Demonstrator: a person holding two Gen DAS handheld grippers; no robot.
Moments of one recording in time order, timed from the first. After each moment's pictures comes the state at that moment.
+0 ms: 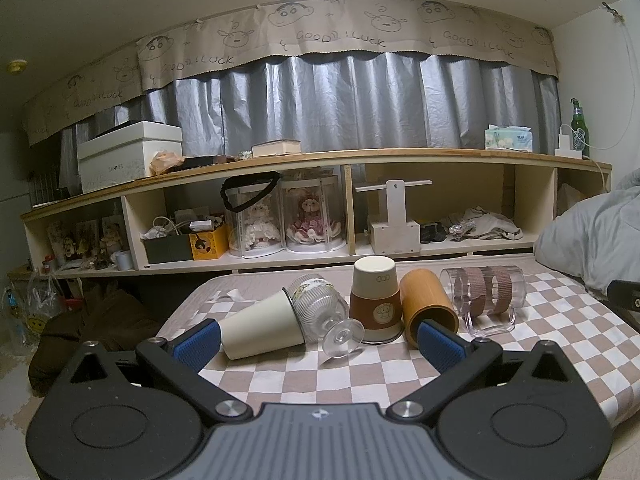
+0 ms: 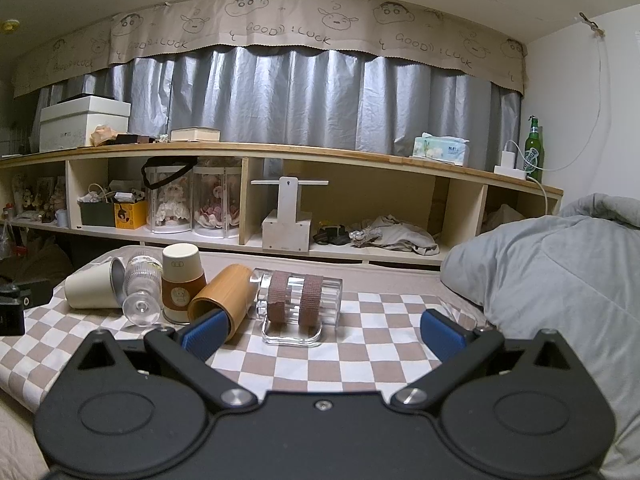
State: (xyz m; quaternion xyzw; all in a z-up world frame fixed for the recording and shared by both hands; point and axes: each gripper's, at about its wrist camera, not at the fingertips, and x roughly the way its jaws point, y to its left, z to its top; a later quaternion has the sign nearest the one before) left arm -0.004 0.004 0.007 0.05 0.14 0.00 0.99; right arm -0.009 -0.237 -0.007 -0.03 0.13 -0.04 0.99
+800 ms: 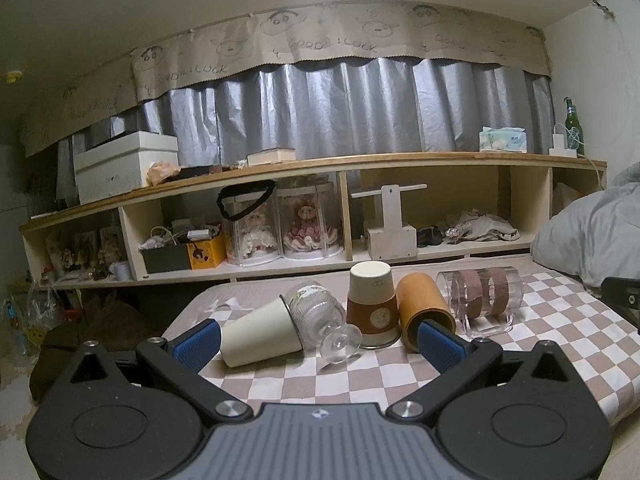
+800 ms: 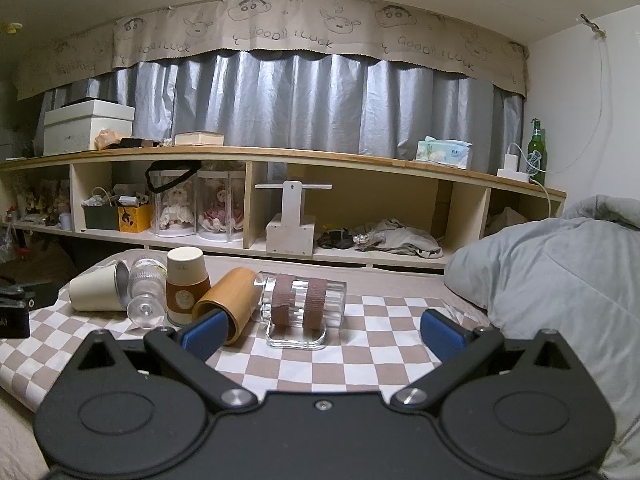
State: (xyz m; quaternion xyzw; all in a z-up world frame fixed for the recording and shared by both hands) left arm -0.007 -0.004 0.004 0.06 0.13 0.00 0.99; right arm -0.009 -0.233 -0.018 -0.03 0.12 -0.04 0.99
